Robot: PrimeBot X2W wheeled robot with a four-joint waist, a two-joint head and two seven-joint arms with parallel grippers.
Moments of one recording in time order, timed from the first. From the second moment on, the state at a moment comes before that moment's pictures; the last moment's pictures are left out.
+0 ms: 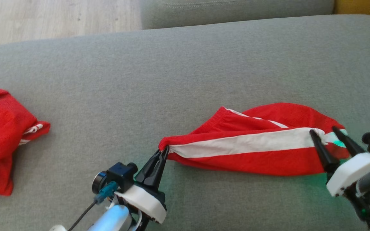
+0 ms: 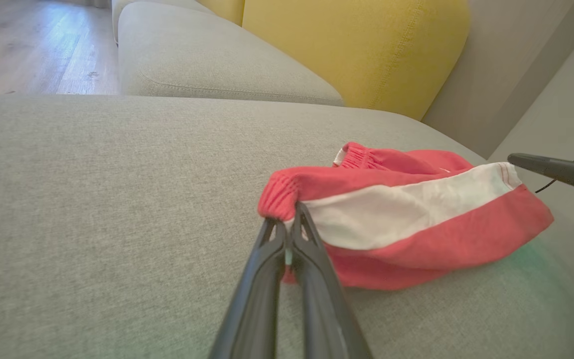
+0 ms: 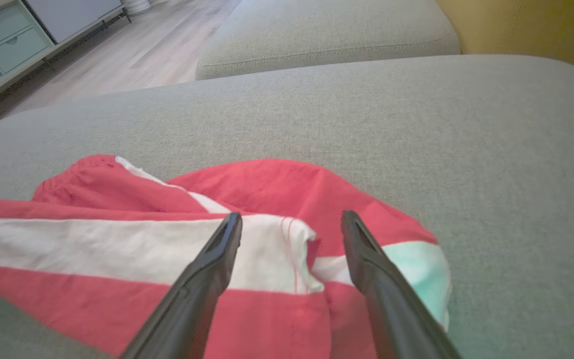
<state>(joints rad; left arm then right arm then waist) -0.30 0.17 -0.74 0.48 -0.58 -0.06 -0.26 -0.09 -0.42 0.21 0.24 0.54 0.13 0.11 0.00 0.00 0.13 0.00</state>
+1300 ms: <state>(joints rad) -1.21 0.20 -0.68 0.52 -0.54 -0.13 0.04 -0.88 -0.61 0.17 0.16 0.36 0.13 0.08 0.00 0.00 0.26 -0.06</state>
